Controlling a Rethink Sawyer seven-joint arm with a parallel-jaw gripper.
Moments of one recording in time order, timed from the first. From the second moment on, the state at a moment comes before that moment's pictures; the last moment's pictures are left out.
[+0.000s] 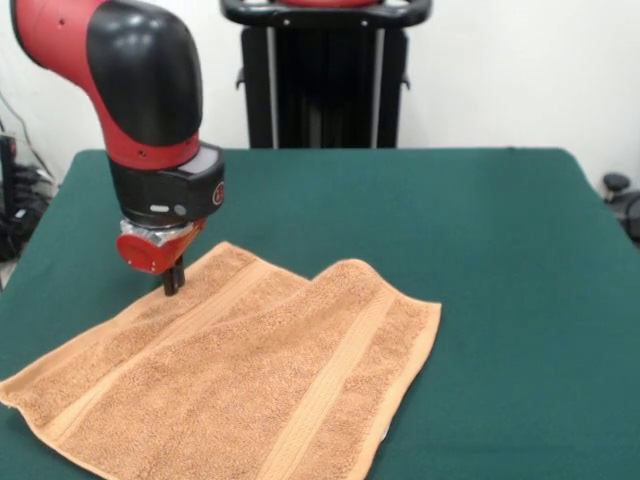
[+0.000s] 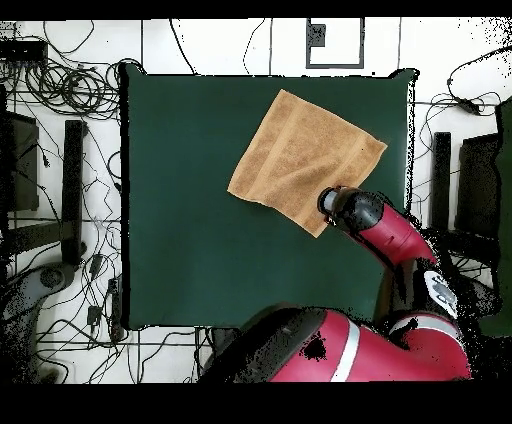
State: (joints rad) arm -0.36 -0.31 -0.21 1.50 0.26 0.43 2.98
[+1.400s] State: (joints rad) arm -0.47 -0.31 -0.08 1.40 0.03 0.60 2.98
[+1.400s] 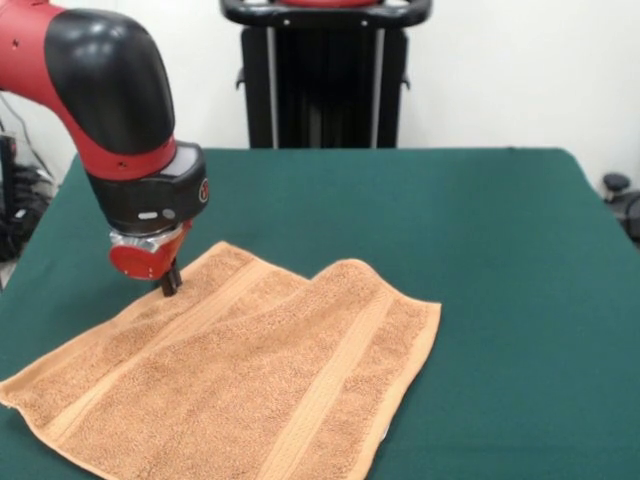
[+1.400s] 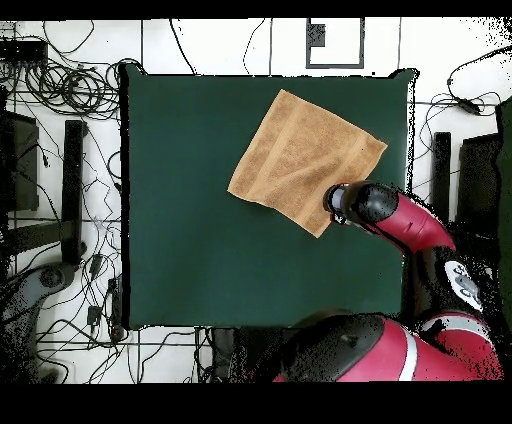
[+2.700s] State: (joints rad) arm -0.58 -0.34 0.04 1.36 -0.19 0.61 2.98
